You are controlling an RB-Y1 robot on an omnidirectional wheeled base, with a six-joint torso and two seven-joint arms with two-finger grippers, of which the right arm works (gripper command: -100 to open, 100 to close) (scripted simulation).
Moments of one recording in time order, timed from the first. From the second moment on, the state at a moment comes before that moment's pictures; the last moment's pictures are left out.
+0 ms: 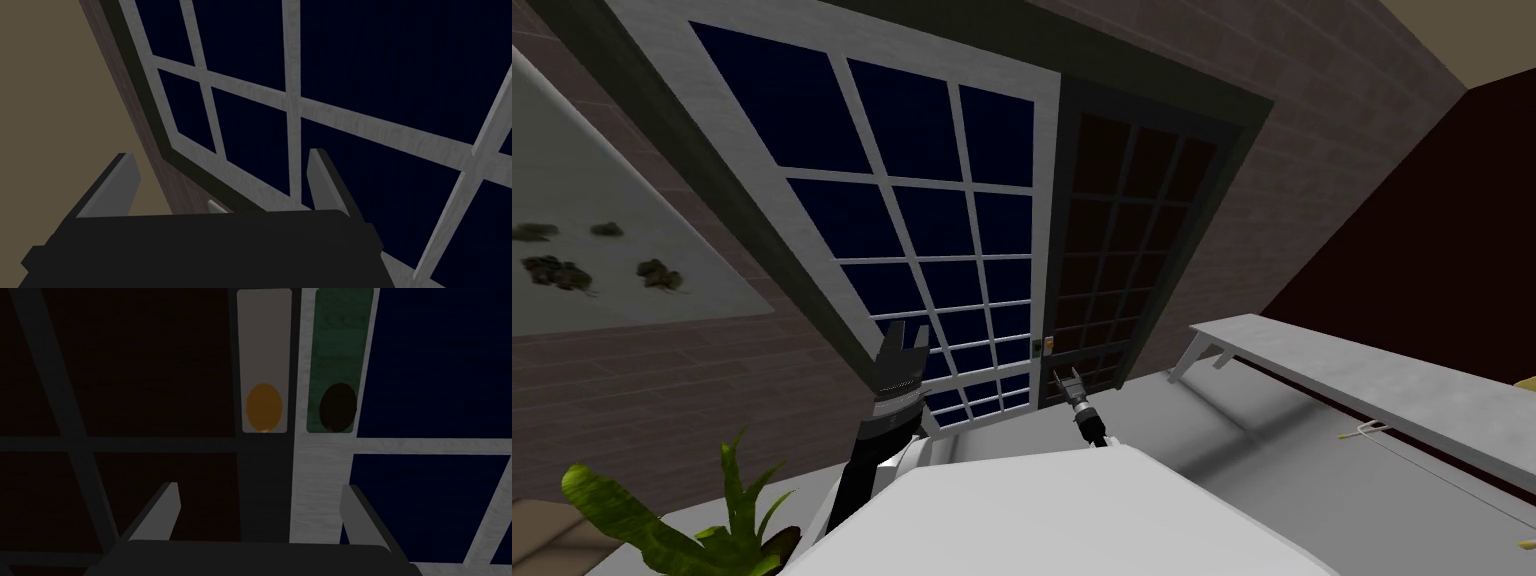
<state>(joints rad) -0.01 0.04 -0.32 -0.80 0.60 -0.86 1.18</state>
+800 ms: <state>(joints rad) 0.06 -0.06 -0.33 -0.70 0.53 -0.86 1.23</state>
